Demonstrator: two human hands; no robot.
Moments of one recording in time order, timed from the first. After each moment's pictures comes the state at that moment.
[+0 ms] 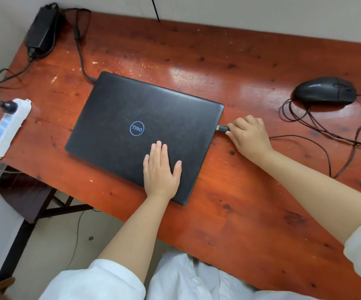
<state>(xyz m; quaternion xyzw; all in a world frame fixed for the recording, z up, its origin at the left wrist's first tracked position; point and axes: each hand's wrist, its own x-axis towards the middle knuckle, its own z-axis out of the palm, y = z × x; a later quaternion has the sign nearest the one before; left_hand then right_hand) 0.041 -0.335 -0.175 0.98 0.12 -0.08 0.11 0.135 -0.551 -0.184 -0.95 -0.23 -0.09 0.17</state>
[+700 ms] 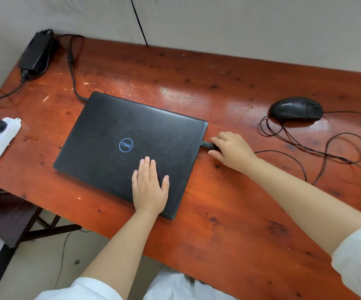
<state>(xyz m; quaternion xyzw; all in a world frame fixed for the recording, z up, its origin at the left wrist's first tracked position) 0.041 -0.339 -0.174 0.99 0.11 -0.07 0.09 0.145 -0.553 -0.170 -0.96 -0.24 0.09 0.15</state>
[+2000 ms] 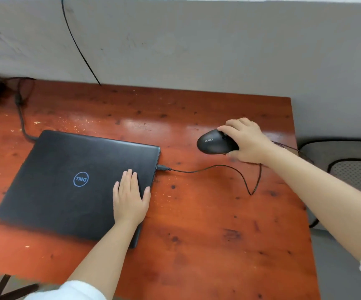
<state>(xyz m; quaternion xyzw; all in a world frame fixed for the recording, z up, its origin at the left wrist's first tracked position) 0.077 -0.388 -0.169 0.99 0.03 -0.07 0.11 0.151 -0.691 -0.090 -0.98 -0.16 0.09 0.09</state>
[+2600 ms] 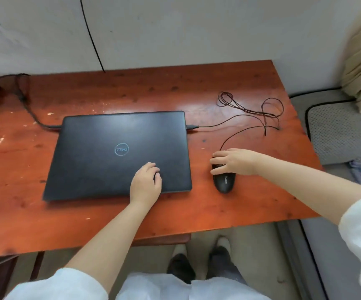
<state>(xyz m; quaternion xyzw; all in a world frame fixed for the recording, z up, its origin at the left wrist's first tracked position) 0.031 -0.264 -0.152 0.94 -0.12 -0.07 0.30 0.008 -0.533 -0.119 -0.88 -0.35 0.27 -0.16</state>
